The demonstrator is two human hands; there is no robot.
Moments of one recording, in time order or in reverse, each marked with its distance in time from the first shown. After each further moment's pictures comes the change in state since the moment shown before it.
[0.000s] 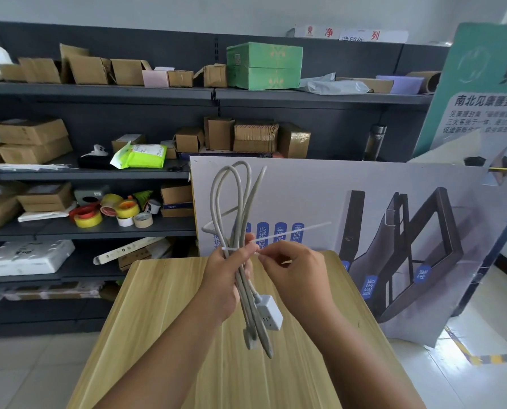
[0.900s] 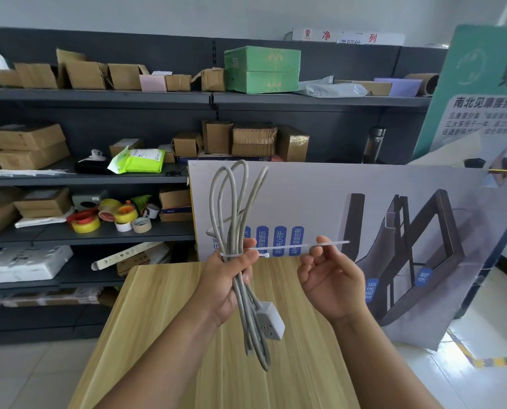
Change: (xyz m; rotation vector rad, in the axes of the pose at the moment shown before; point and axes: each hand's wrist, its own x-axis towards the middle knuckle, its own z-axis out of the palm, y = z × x) left_hand 0.000 0.011 0.004 -0.124 -0.096 -0.042; right_hand 0.018 0.064 -0.027 1.688 -0.236 0.506
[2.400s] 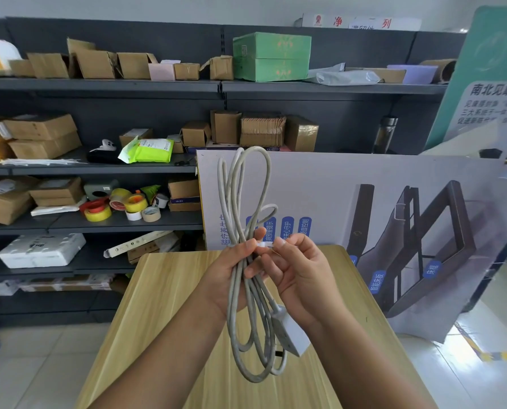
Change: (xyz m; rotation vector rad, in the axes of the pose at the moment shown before) left_hand -0.025 0.008 0.002 -0.346 -0.244 -0.218; right_hand -0.029 0.048 0.091 -0.245 0.137 -0.032
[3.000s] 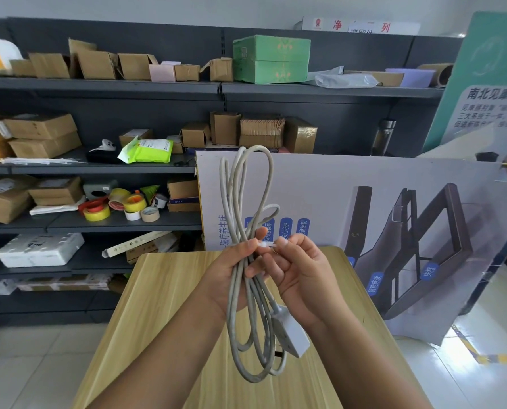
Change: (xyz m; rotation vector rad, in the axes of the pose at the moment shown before) left_hand -0.001 -0.003 0.007 -0.016 -0.024 -0.002; right_hand -0.006 -0.008 0.001 0.028 -0.012 0.032
